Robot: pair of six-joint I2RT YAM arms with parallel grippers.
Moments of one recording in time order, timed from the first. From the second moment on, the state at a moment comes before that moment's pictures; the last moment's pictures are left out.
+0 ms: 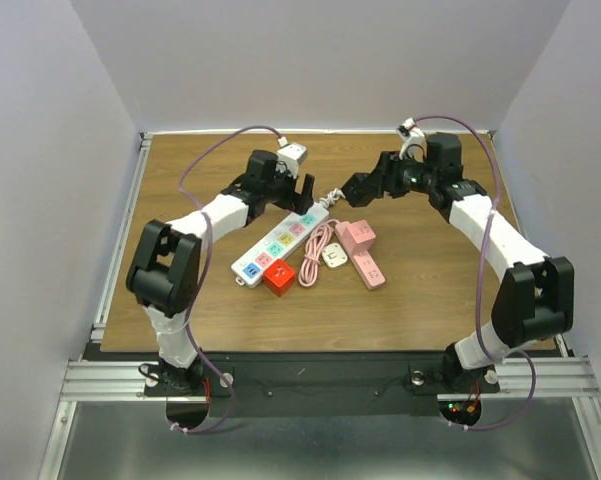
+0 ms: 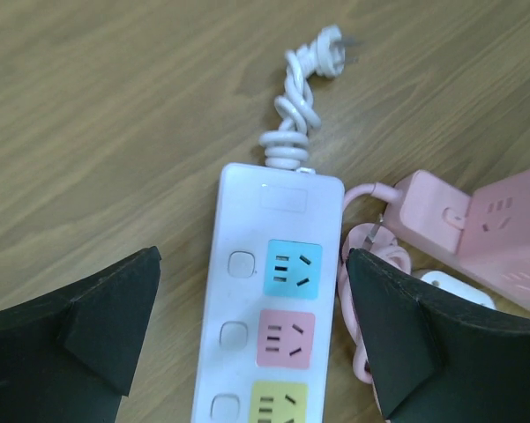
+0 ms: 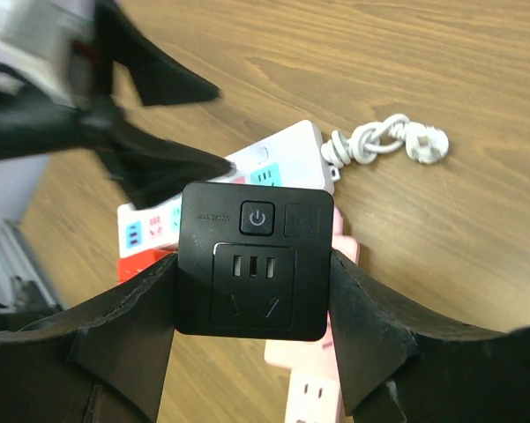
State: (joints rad) left arm -0.46 1.84 1.26 0.00 0.25 -0.02; right arm 0.18 1.51 1.20 -0.15 -0.64 0.30
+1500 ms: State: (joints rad) left arm -0.46 1.59 0.84 -0.06 -0.03 -0.31; right arm 0.52 1.94 1.54 -0.27 -0.33 -0.12
